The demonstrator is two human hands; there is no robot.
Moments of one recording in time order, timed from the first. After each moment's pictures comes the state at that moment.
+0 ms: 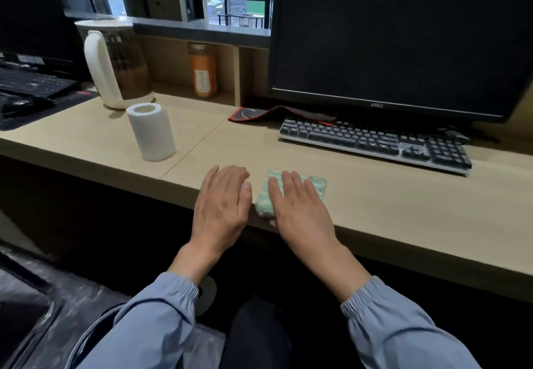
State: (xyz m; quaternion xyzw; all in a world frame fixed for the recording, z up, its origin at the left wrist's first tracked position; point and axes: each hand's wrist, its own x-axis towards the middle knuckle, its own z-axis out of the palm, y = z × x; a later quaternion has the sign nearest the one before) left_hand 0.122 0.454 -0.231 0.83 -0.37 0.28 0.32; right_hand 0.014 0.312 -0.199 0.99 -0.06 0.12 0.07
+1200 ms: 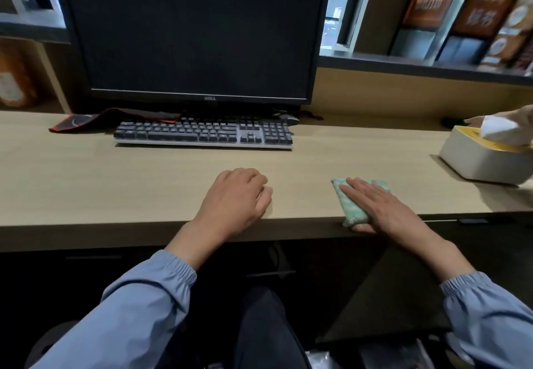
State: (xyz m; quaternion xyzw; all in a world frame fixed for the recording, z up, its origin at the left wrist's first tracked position) left_hand -0.045 0.224 -0.182 0.77 -0.60 0.11 0.19; right_hand -0.322 0.019 -0.172 0.97 -0.22 0.04 0.03
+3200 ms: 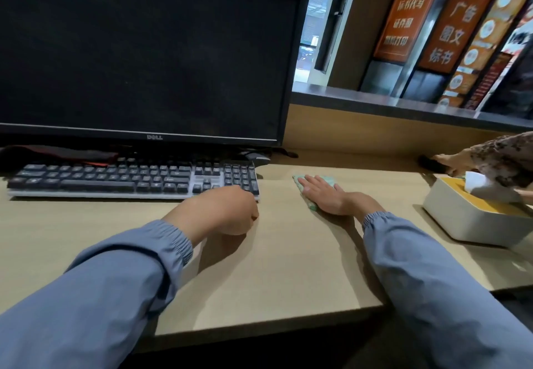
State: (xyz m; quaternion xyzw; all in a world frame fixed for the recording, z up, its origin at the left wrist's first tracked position) left_hand -0.015 0.073 -0.104 0.78 -0.61 -0.10 -0.06; right_hand -0.176 -0.164 -0.142 0.91 -0.38 -0.12 -0.10
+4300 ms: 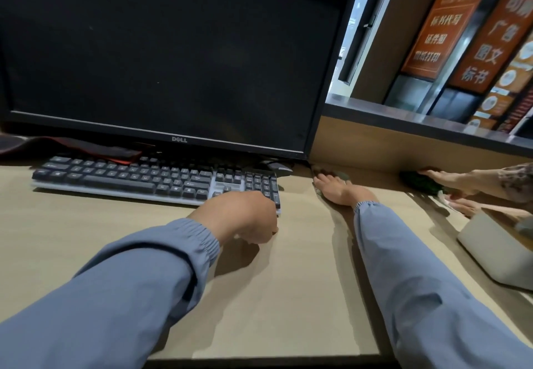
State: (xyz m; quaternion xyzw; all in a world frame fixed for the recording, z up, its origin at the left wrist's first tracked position) left_hand -0.012 0.059 -0.094 0.77 -0.62 -0.11 -0.14; right_hand -0.109 -0.225 -0.139 0.88 -0.46 -0.10 -0.11
